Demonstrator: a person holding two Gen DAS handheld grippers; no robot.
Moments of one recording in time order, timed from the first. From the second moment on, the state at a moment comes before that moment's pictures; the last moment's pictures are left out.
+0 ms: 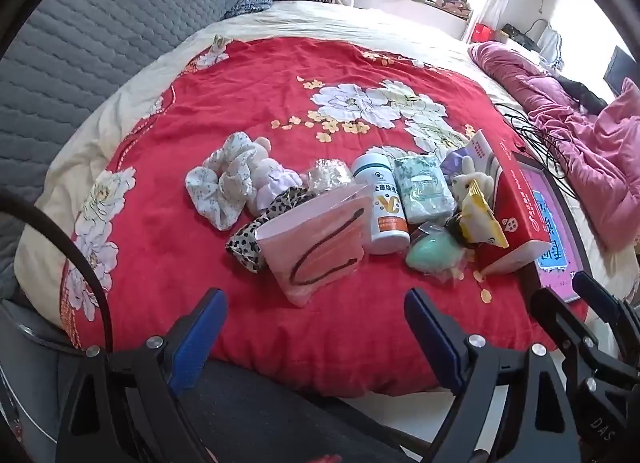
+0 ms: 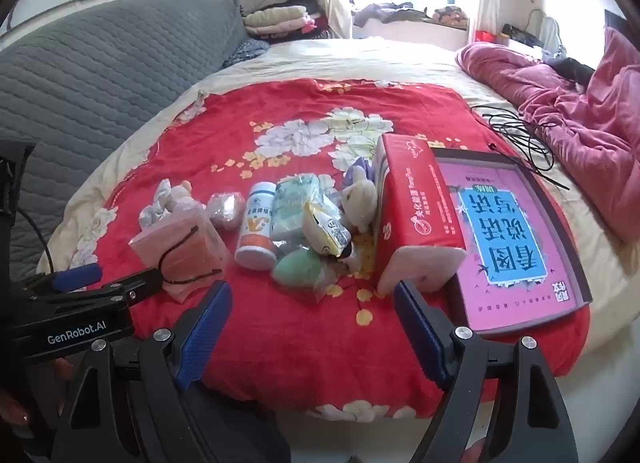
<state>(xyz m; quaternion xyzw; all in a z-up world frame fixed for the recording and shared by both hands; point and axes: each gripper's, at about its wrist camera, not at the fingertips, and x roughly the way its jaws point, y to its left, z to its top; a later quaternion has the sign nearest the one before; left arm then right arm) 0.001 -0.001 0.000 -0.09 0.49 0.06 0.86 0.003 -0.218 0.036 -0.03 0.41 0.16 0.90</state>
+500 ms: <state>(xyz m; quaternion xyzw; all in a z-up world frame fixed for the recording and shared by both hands) -0.008 -0.012 0.007 -0.09 0.49 0.07 0.87 -0.001 -0.227 0.033 -0.02 0.41 0.15 0.90</state>
